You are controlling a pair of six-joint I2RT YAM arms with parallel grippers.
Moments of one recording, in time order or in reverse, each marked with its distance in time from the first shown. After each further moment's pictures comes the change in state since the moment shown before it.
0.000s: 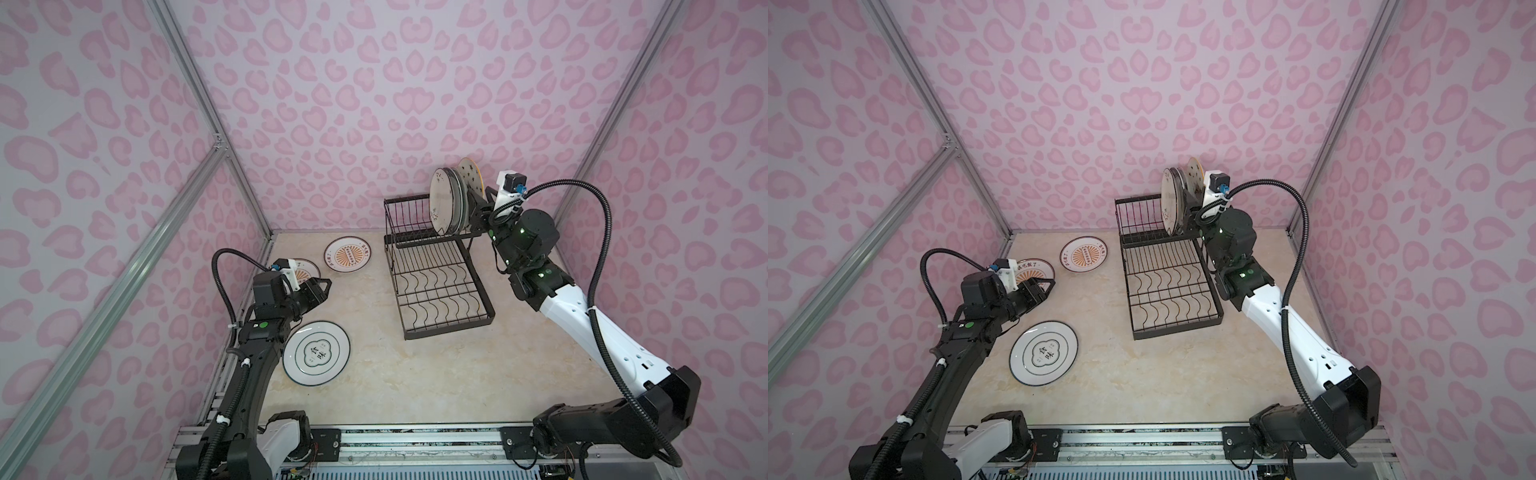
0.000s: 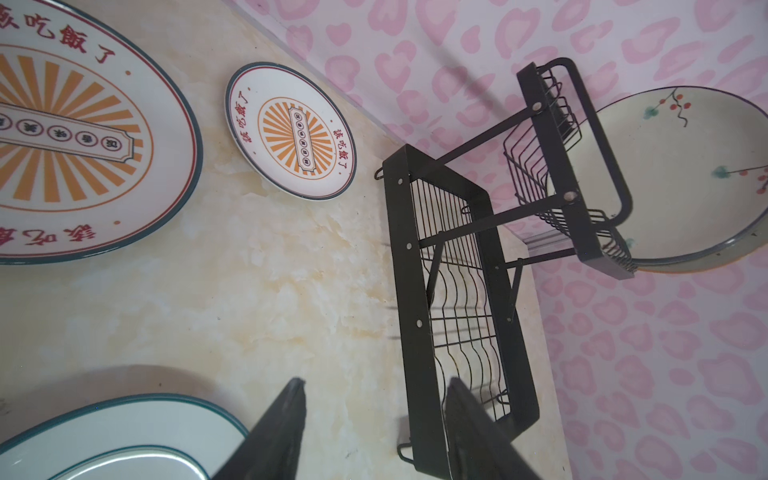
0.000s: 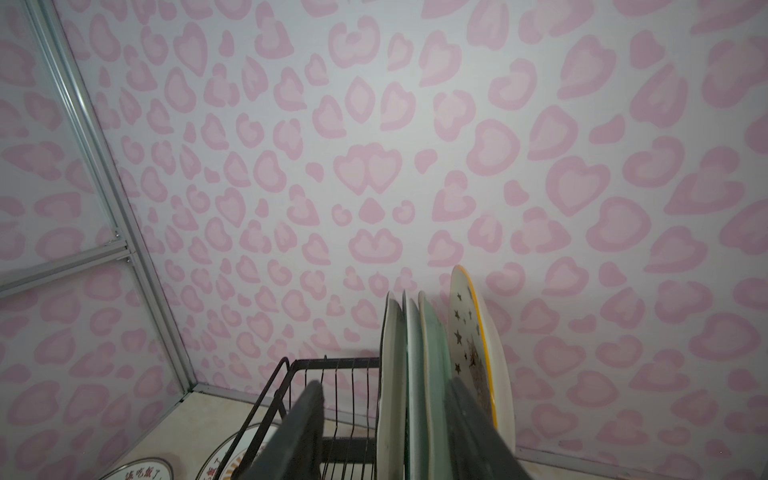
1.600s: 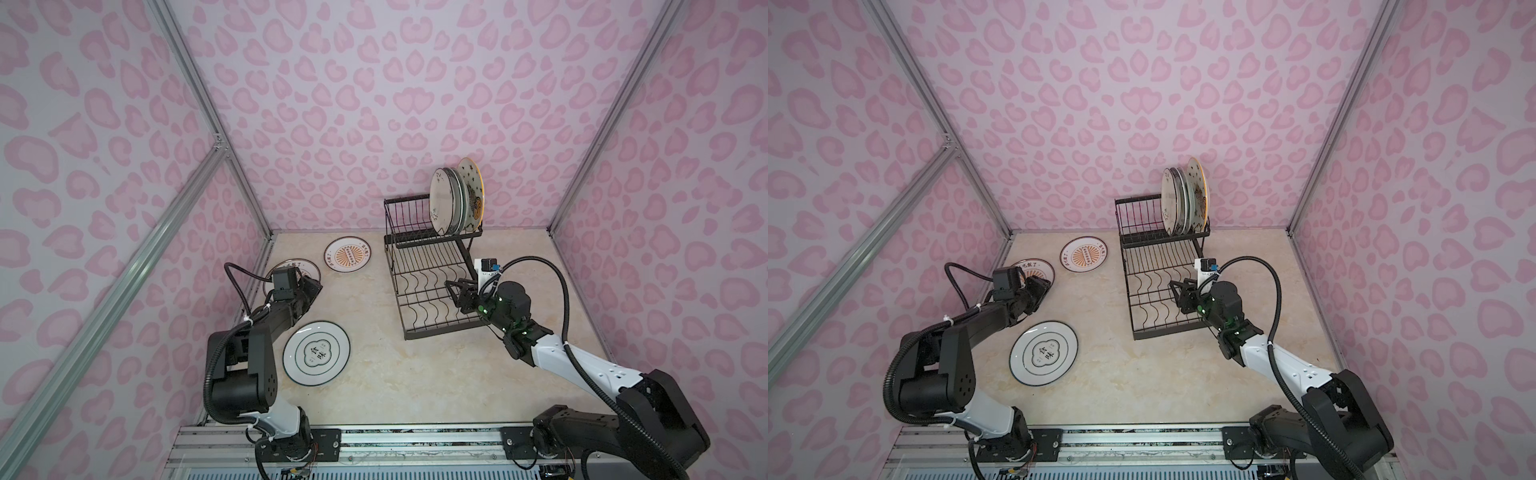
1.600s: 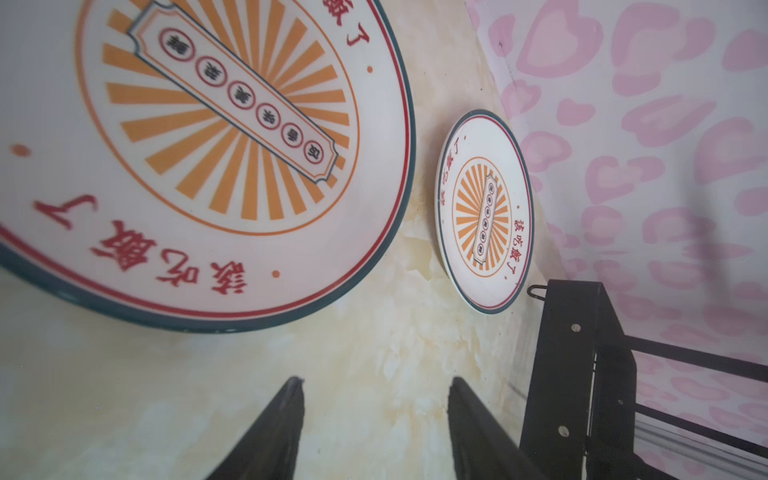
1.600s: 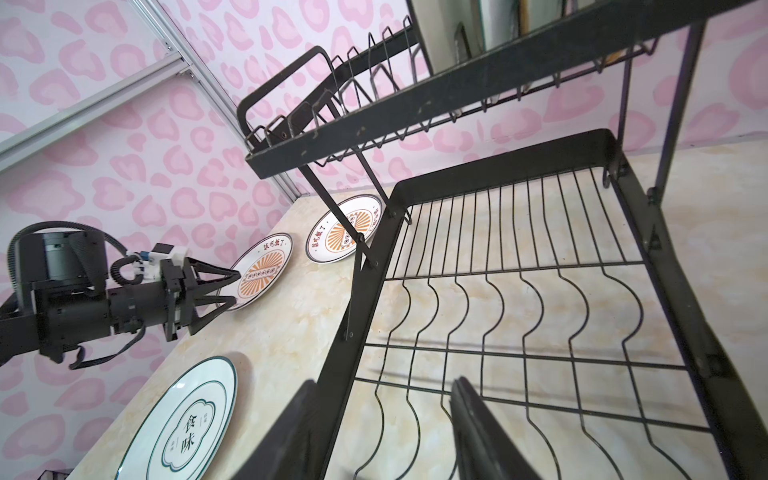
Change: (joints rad) left arm 0.039 0.492 0.027 0.297 -0.280 -0.285; right arm -0.002 -0.101 -0.690 0.239 -0.308 0.340
